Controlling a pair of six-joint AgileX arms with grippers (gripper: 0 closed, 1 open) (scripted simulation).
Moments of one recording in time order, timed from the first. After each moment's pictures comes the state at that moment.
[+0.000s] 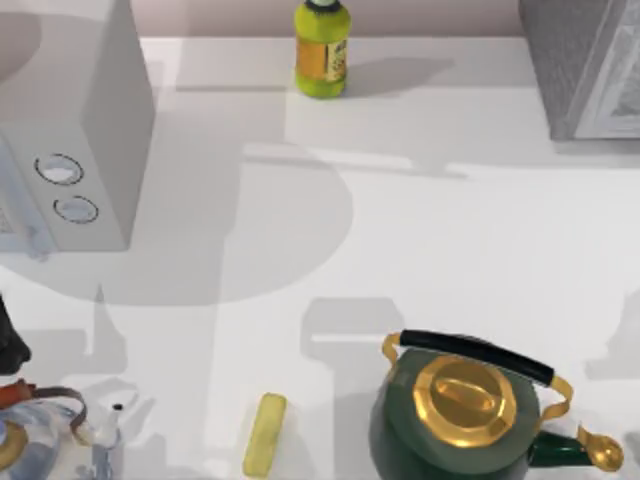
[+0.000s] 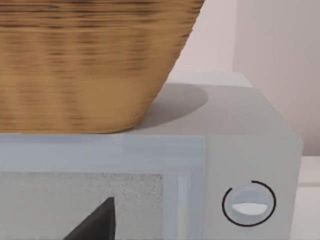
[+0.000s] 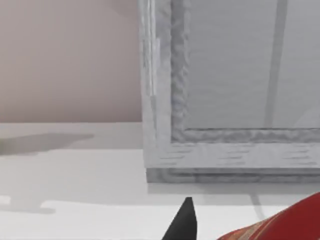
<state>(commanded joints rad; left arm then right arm) 0.00 0.00 0.00 0.00 0.00 0.00 0.02 0.03 0.03 -0.01 0.01 0.01</state>
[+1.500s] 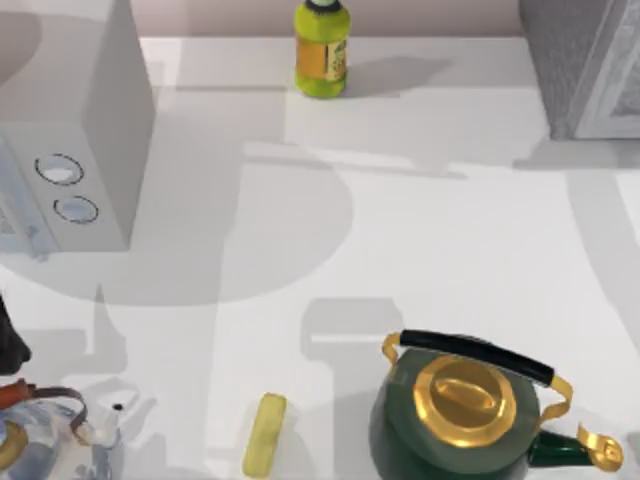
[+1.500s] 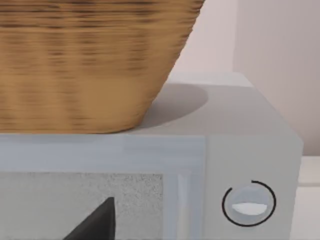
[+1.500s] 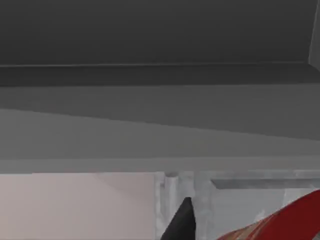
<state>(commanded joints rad) 0.00 0.00 0.00 0.00 0.00 0.00 0.14 1.08 1.43 -0.35 0.17 0.02</state>
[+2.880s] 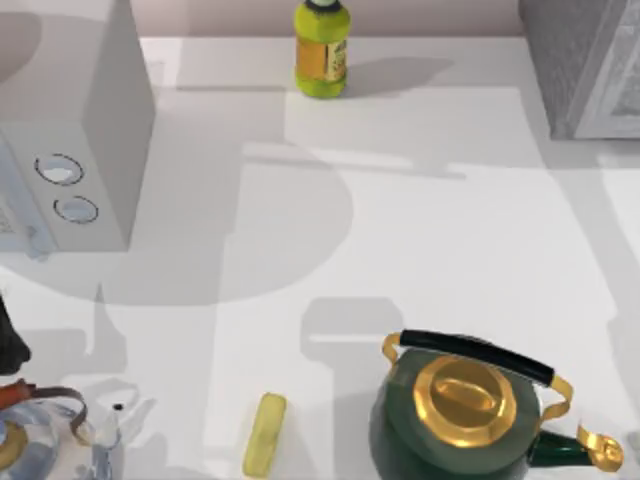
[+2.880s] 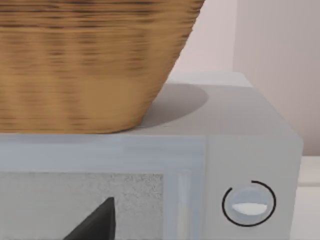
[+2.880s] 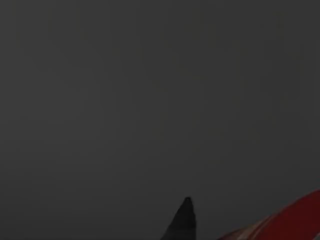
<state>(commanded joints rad) 0.00 0.00 0.00 0.00 0.00 0.00 0.14 1.75 2.31 -0.56 0.16 0.02</state>
